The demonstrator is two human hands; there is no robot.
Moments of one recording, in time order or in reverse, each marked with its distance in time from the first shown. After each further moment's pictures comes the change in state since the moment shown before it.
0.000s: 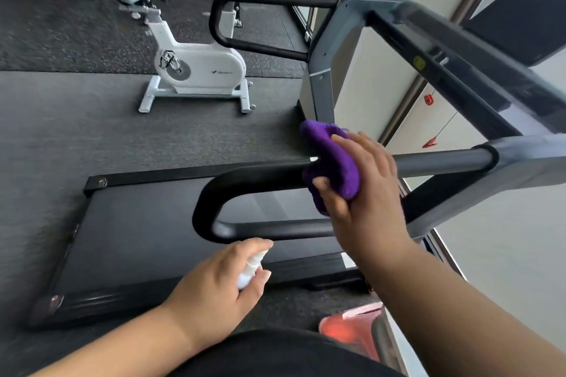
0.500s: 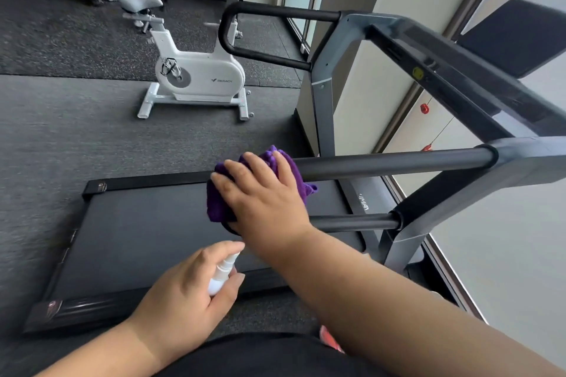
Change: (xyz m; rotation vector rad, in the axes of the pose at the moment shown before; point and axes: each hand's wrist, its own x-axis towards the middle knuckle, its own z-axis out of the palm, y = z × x) left_hand -0.050 -0.041 -0.045 -0.006 0.148 0.060; right_hand -0.013 -0.080 0.123 -0.528 -0.285 -0.438
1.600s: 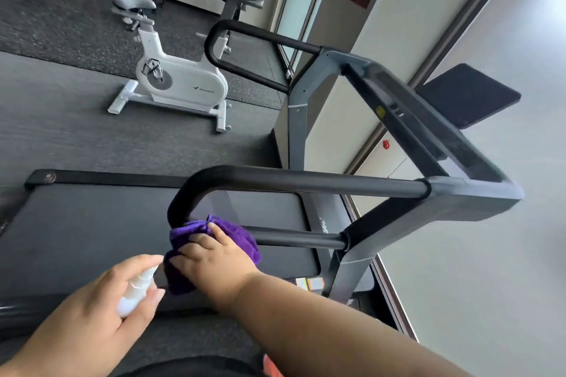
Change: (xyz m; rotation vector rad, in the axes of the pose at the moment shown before) left_hand -0.032 0.031 0.001 -0.032 0.190 -0.228; right_hand -0.077 0.002 0.042 -0.007 -0.591 -0.345
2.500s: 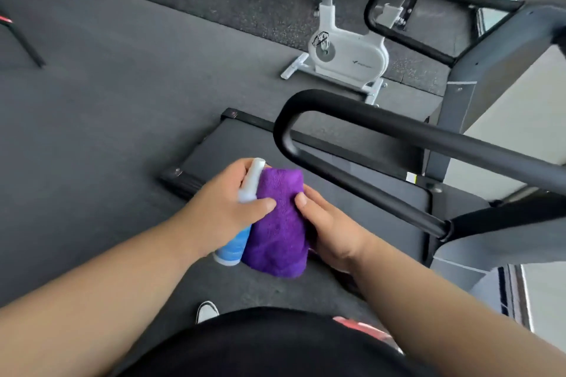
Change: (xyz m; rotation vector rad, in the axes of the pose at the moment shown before) left_hand -0.046 0.132 0.042 -0.306 0.097 -0.527; right_hand -0.117 0.021 -0.010 2.111 -0.354 -0.033
